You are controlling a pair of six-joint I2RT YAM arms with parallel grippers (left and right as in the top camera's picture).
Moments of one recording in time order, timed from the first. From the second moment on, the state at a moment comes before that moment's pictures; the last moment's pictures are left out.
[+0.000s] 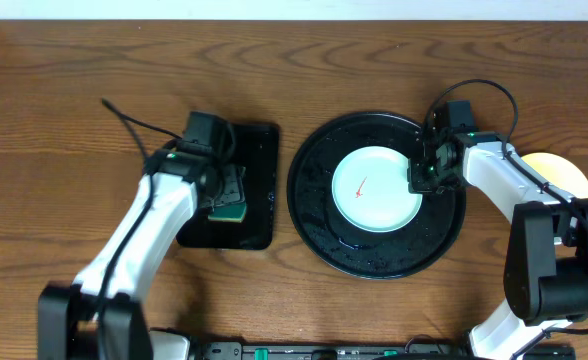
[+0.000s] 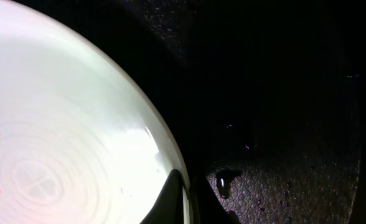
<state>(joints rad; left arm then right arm) -0.21 1.51 1.01 -0.83 -0.03 -0.39 0.11 1.84 1.09 -0.64 -0.12 0.13</state>
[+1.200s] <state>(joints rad) -0.21 1.71 1.06 -0.64 -0.07 -0.35 0.11 1.84 1.09 -0.67 -0.12 0.13</state>
